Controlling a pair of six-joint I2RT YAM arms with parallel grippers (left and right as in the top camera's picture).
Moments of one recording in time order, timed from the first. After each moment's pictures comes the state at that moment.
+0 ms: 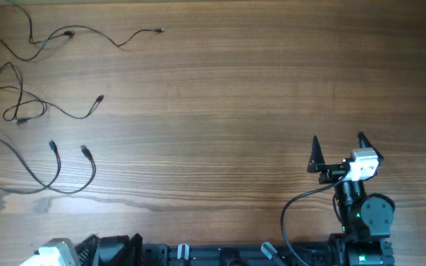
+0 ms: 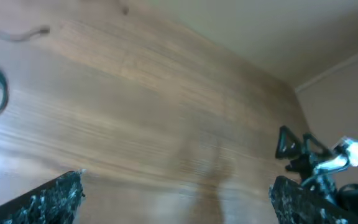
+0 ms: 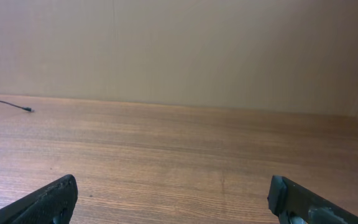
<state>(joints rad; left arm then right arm) 0.08 0.26 1.33 -1.56 0.35 -0.43 0.01 0.02 0.01 0.00 -0.05 -0.04</state>
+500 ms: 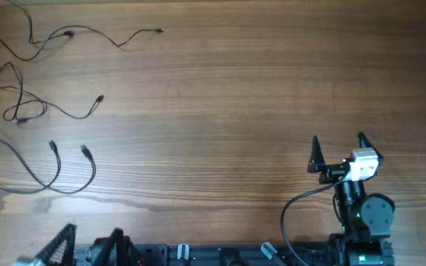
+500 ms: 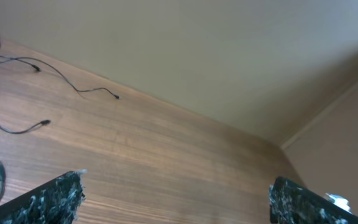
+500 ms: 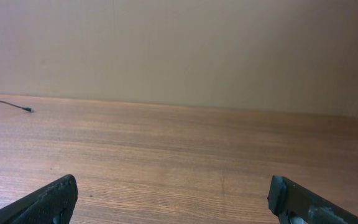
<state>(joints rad) 0.05 0.16 1.28 -1.26 0.24 -0.46 0.01 0.02 0.01 0.00 -0.05 -0.04</state>
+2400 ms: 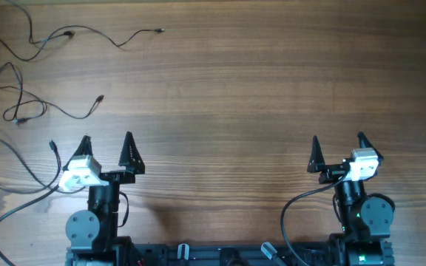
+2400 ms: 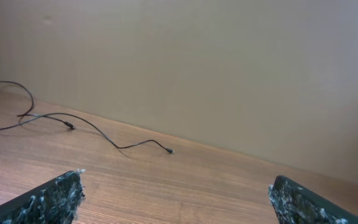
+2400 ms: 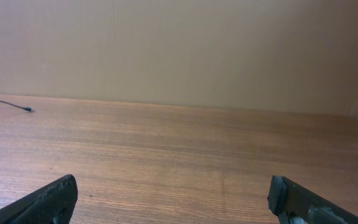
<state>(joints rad) 0.00 0.01 0.09 0.02 -0.01 -0.29 0.01 0.02 0.01 0.00 -0.05 -0.04</state>
